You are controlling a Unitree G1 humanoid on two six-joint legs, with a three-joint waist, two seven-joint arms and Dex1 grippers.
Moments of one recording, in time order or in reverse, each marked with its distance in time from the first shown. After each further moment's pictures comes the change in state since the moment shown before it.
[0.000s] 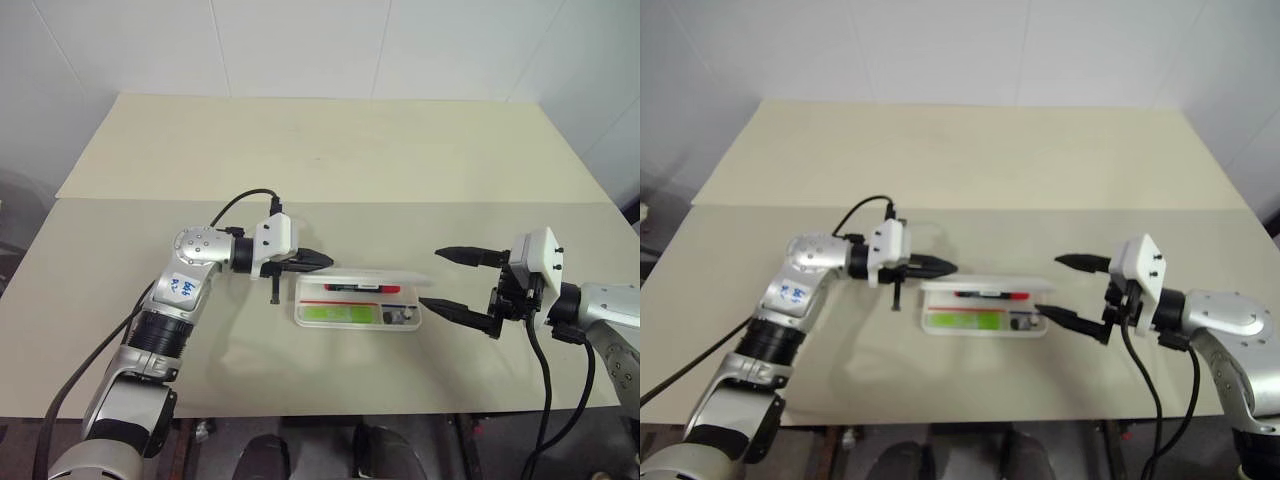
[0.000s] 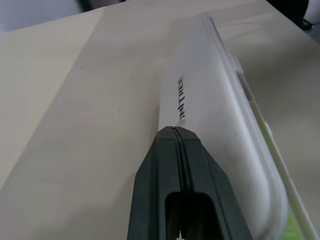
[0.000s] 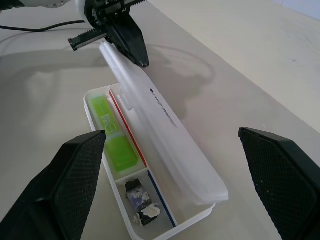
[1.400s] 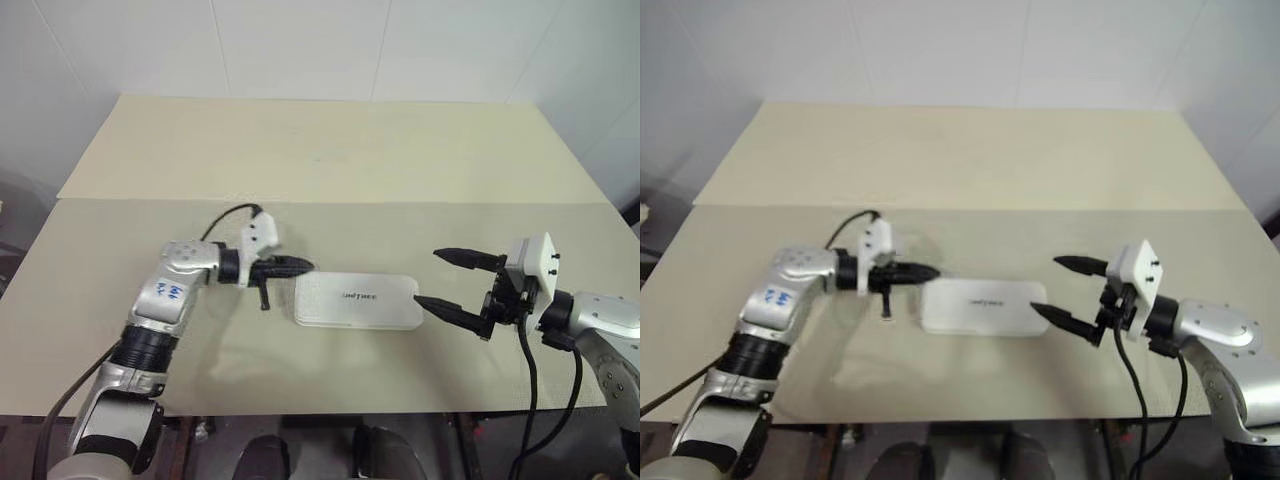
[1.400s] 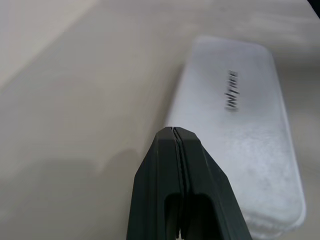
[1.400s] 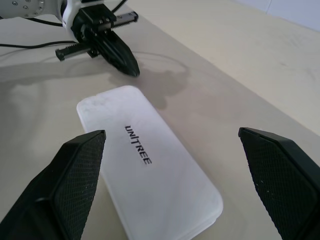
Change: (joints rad) left arm 0.122 0.064 0.148 -0.134 -0.080 0.329 0.096; right arm 0.011 0.048 0.009 -0.006 0.013 -0.019 -0.055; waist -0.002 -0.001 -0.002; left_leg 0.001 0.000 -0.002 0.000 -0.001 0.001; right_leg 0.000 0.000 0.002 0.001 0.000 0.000
